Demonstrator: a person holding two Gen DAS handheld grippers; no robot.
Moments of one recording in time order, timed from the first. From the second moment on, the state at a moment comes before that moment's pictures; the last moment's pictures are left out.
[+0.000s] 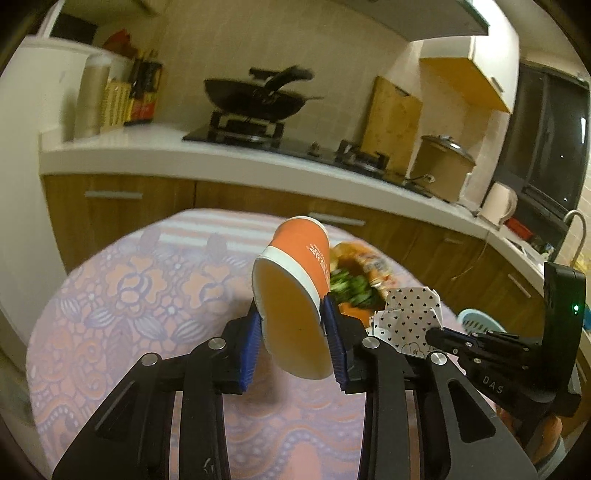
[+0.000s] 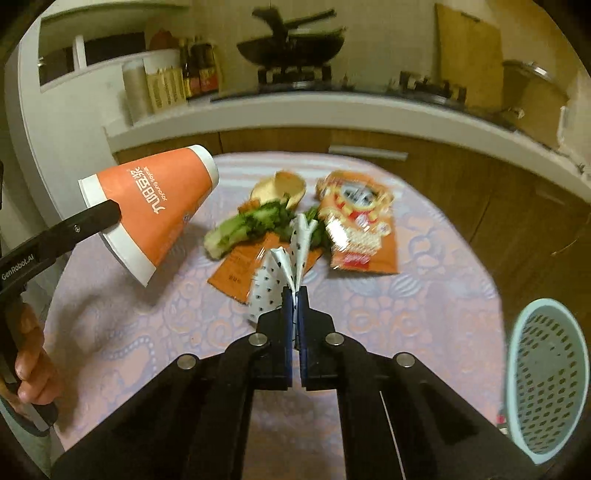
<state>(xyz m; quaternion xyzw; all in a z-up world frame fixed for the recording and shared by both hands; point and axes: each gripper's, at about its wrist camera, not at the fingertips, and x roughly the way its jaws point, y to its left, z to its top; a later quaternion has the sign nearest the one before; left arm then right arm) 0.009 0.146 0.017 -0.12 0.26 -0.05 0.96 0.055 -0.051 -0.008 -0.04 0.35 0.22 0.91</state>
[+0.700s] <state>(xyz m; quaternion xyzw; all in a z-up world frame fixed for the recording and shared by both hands) 0.051 -0.067 0.051 0.01 0.26 -0.22 0.94 0.034 -0.254 0.045 0.05 0.28 0.06 0.96</state>
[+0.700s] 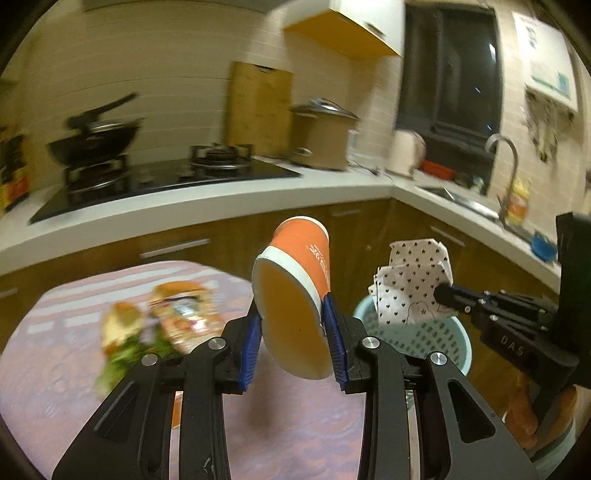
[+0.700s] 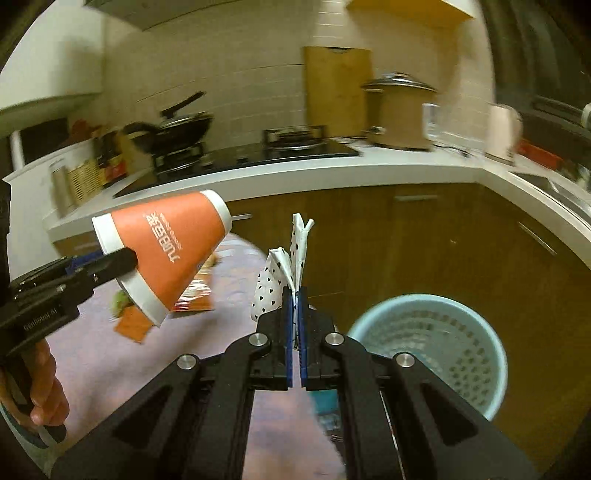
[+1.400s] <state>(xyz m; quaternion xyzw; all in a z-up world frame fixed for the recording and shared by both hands) 0.106 -0.250 -0.031 0.11 0.36 -0.34 0.86 0.047 -0.388 -0.055 0.12 0.37 -0.07 0.92</state>
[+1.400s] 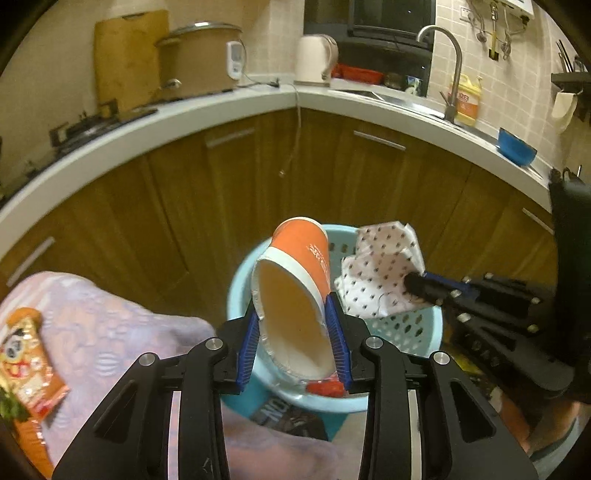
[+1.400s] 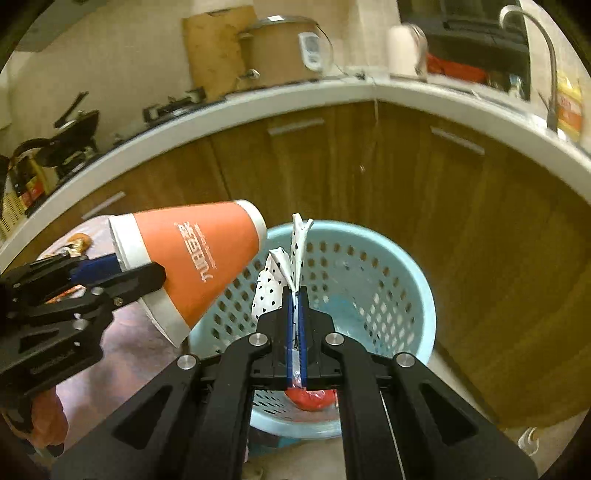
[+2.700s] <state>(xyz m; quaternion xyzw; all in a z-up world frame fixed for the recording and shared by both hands) 0.094 -0.042 0.029 -0.02 0.31 -0.22 0.93 0.084 -0.216 -0.003 0.05 0.35 0.11 0.93</state>
